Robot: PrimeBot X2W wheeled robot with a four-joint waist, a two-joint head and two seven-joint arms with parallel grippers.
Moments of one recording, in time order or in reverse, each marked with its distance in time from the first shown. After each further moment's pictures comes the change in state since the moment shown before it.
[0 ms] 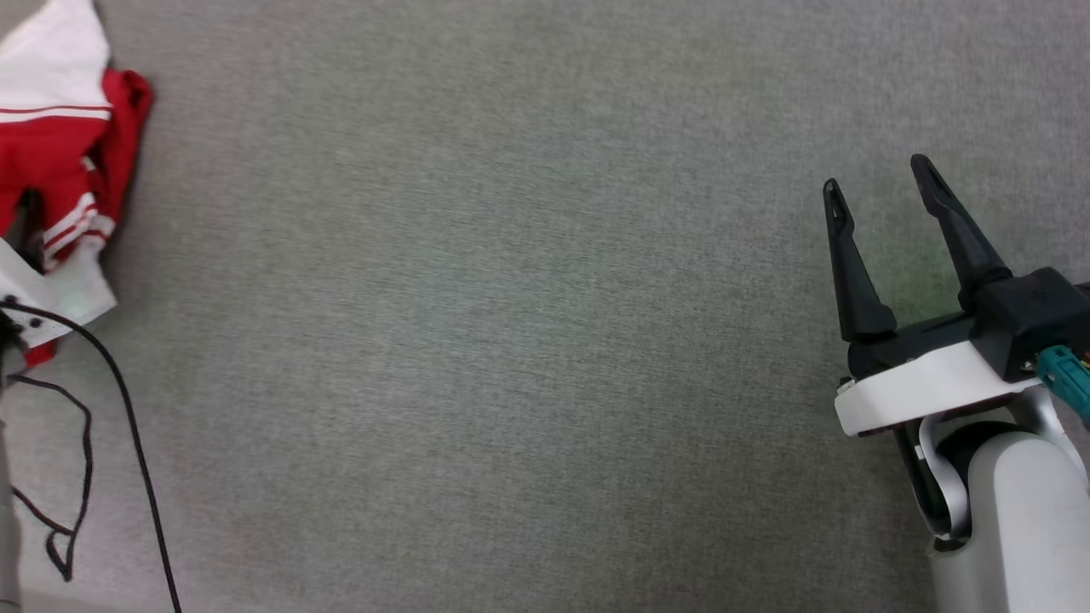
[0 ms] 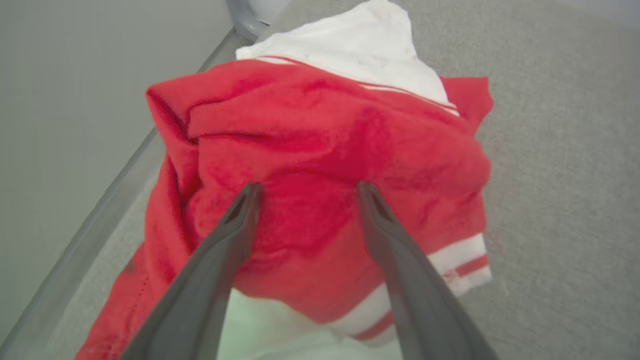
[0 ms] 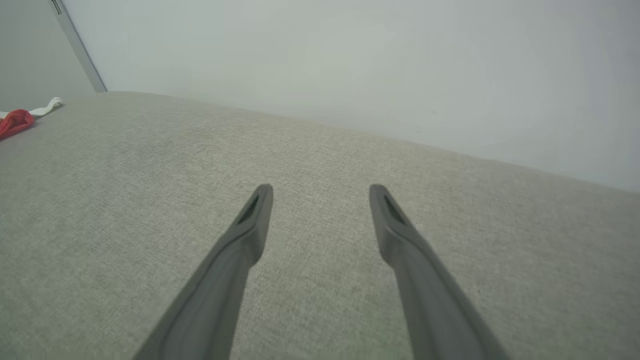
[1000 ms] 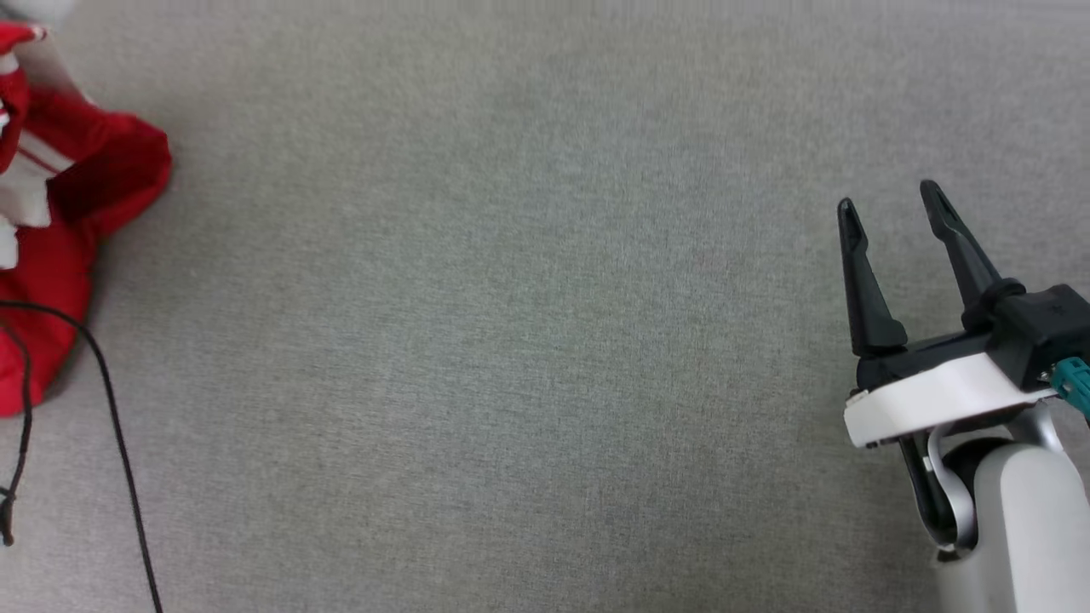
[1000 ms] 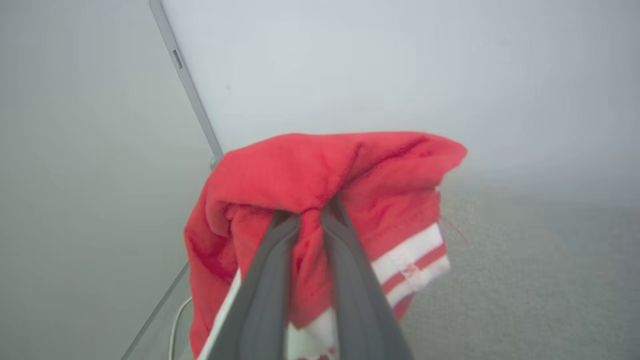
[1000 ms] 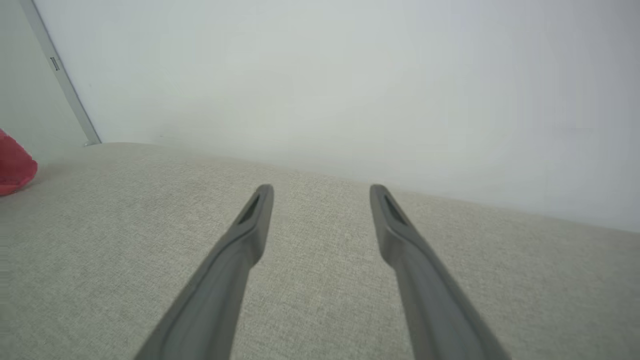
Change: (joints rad) left arm -0.064 0.114 -0.192 -0.026 -0.035 -0.002 -0.286; right arm 0.017 0.000 -0.035 0.067 0.065 0.000 -0.047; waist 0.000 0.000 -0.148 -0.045
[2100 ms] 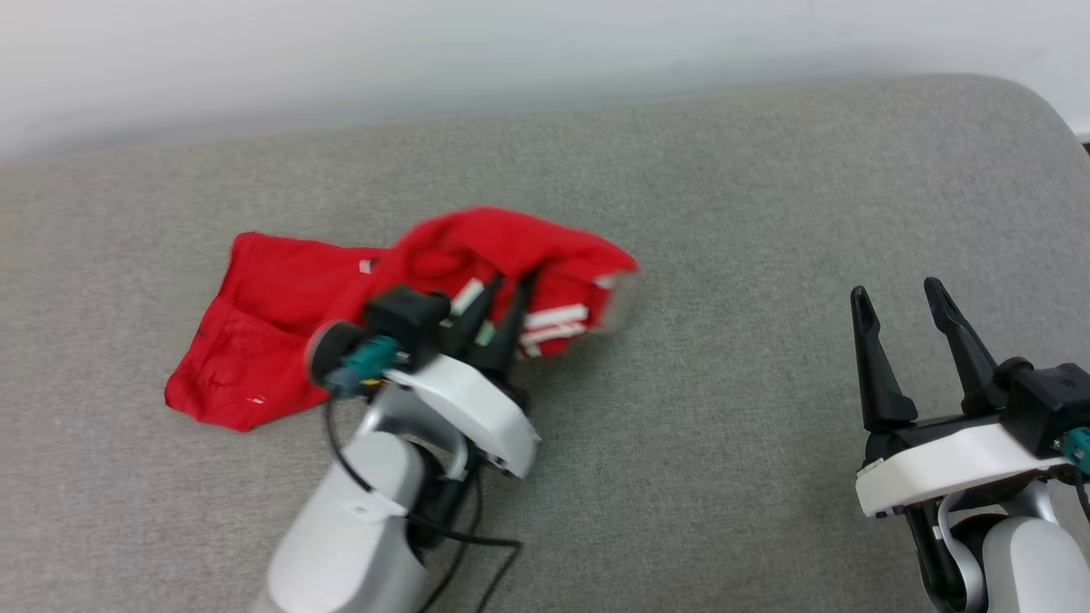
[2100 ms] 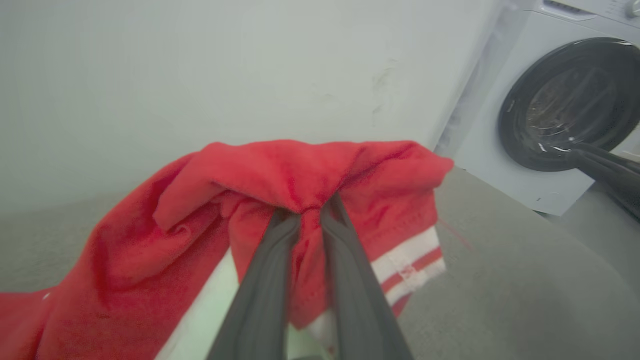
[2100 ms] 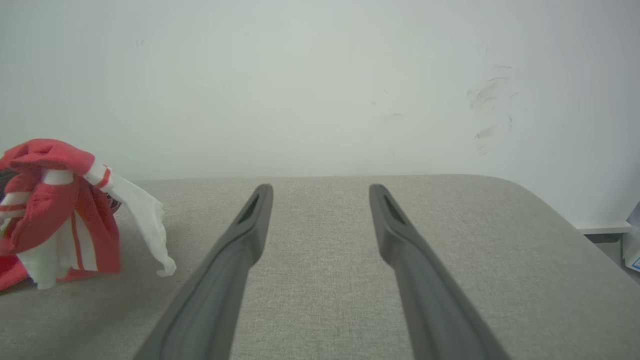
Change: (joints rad) left arm 0.356 -0.459 -0.440 -0.458 0.061 0.026 -0.048; right arm 0.148 0.000 -0.037 0.010 0.107 0.000 -0.002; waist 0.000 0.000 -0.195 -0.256
